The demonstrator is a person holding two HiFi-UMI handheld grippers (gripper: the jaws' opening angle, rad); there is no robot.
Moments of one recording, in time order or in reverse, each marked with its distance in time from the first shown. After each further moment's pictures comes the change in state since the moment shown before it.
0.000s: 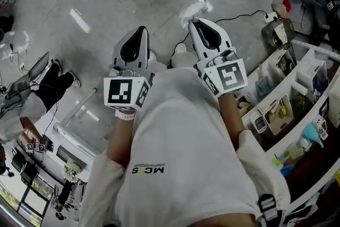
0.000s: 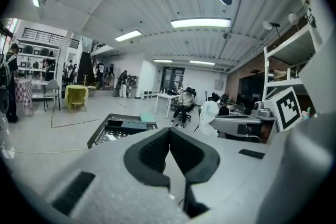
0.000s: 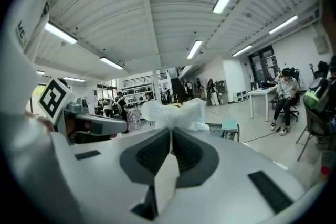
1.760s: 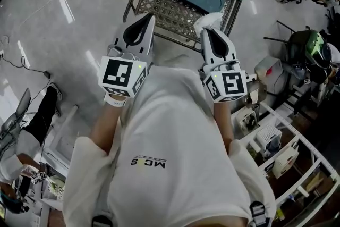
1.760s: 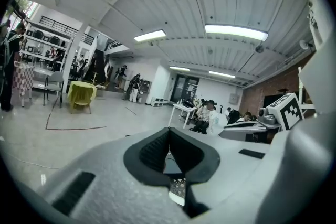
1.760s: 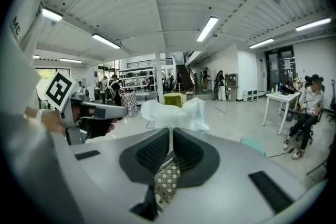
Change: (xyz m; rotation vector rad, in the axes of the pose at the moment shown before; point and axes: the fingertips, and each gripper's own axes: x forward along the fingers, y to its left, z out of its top) left arm 0.258 0.387 0.152 -0.114 -0.094 0.053; right arm 0.453 -0.093 0.106 -0.096 0.153 0.014
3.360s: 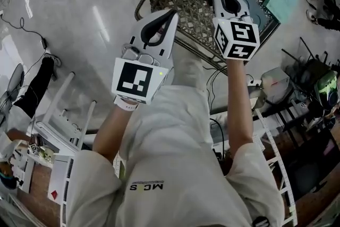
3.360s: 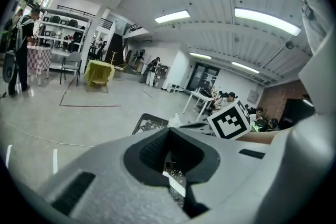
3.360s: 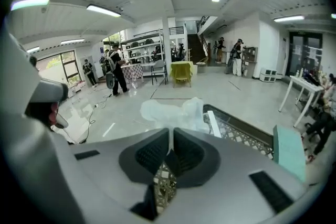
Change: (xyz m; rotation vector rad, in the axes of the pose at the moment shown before) left arm 0.097 0.094 -0.088 -0.176 0.143 0.166; right arm 0.273 -0.056 -0.124 -0.077 0.337 0.140
